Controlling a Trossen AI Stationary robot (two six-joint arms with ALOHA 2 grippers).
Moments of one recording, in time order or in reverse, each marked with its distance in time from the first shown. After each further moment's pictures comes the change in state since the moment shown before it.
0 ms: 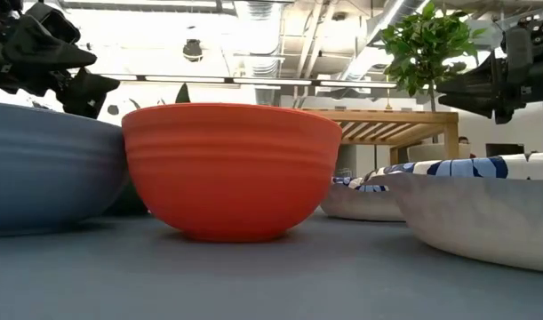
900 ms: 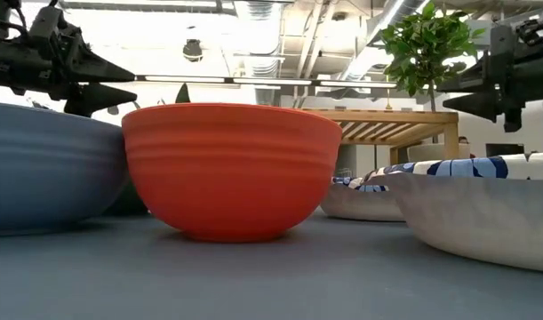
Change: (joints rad) left arm 0.000 0.001 0.000 0.044 -0.459 -0.067; right arm -0.012 0.000 0.009 0.058 0.148 0.245
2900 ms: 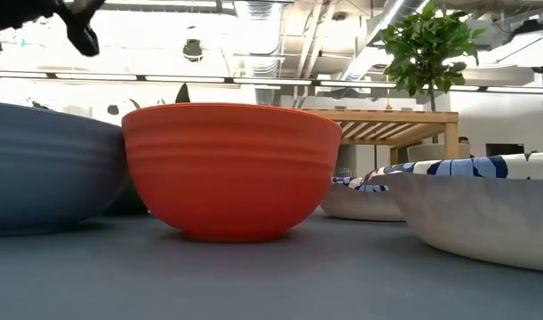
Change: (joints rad) left arm 0.000 0.001 0.143 0.370 0.290 -0.006; right arm 0.345 0.739 0.859 -0.169 -0.323 -0.261
